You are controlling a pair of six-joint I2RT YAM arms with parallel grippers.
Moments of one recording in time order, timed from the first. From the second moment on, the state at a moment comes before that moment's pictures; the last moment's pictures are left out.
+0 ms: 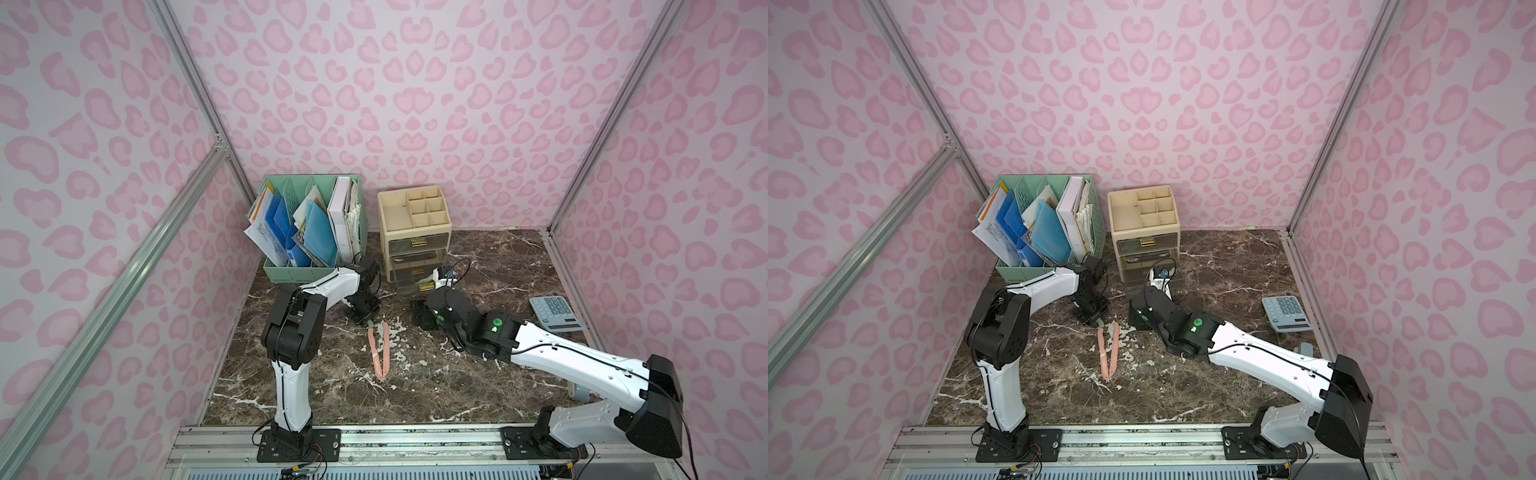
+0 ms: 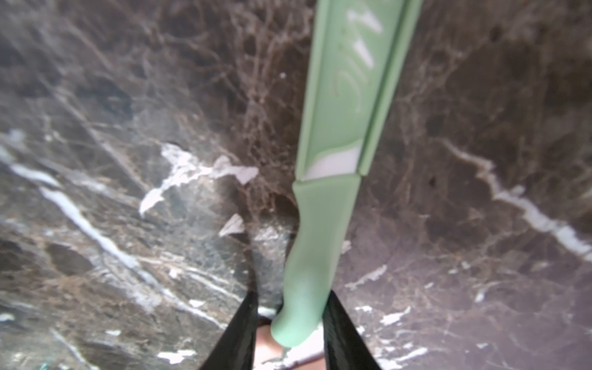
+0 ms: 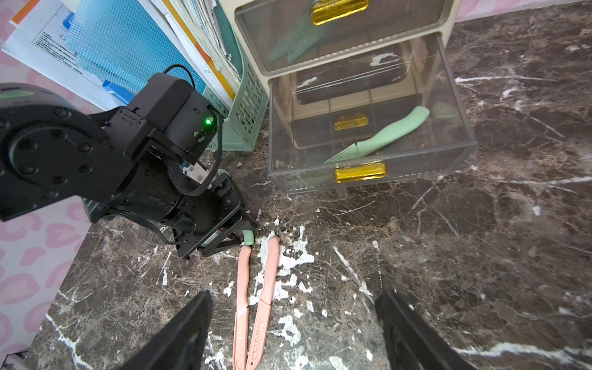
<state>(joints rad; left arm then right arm) -0.38 2.02 1.37 -0.91 0.09 -1.20 1.05 1.36 1.13 -0.46 0.44 0.74</state>
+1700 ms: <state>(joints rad) -0.41 1.61 1.18 -0.91 -0.09 -0.60 1.04 1.38 1.14 -0.44 0.40 0.69</state>
